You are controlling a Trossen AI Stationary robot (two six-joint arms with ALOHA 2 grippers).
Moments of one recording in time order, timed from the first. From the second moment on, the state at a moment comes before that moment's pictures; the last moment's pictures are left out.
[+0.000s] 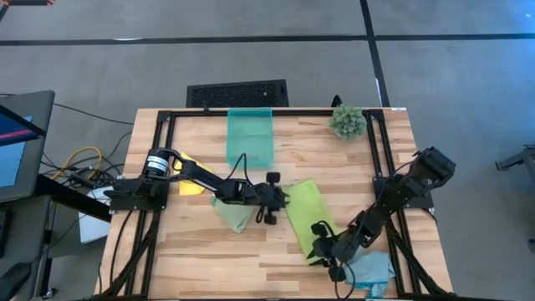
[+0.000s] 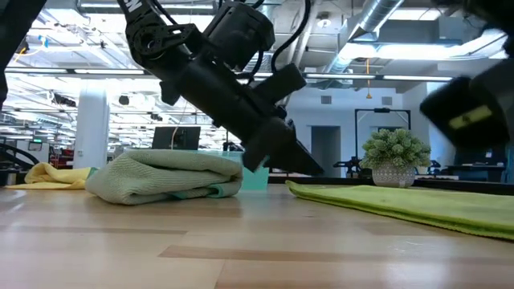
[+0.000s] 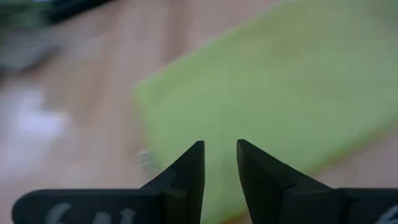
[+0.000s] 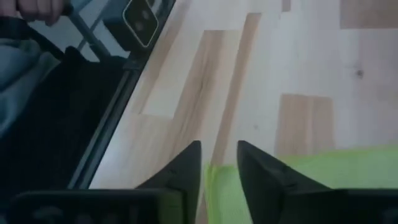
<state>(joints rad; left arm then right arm) -0.12 2.05 1.05 0.44 -0.16 0.24 0.74 1.65 0.66 0.28 0.16 0.44</state>
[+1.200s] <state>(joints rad) -0.11 2.09 1.08 0.36 -0.02 0.21 0.74 1.59 0.62 0.07 0.28 0.55</state>
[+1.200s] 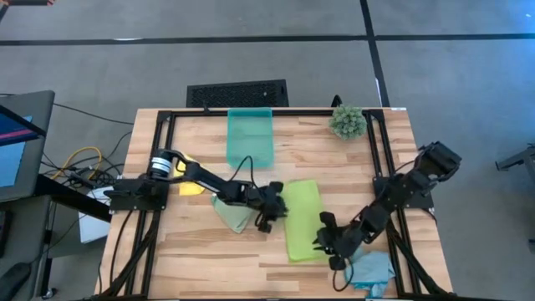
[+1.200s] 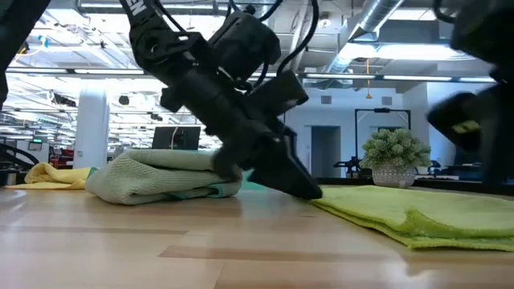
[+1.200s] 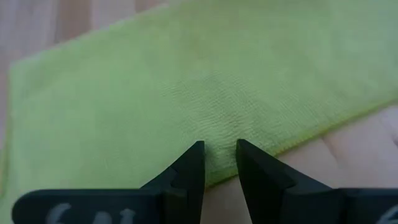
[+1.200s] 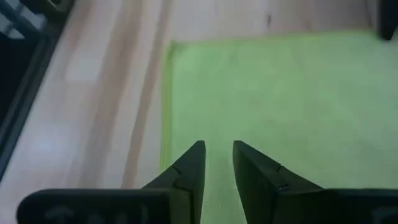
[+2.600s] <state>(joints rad) -0.25 2.02 1.13 0.27 -0.20 0.28 0.61 1.65 0.65 0.06 0.36 0.31</state>
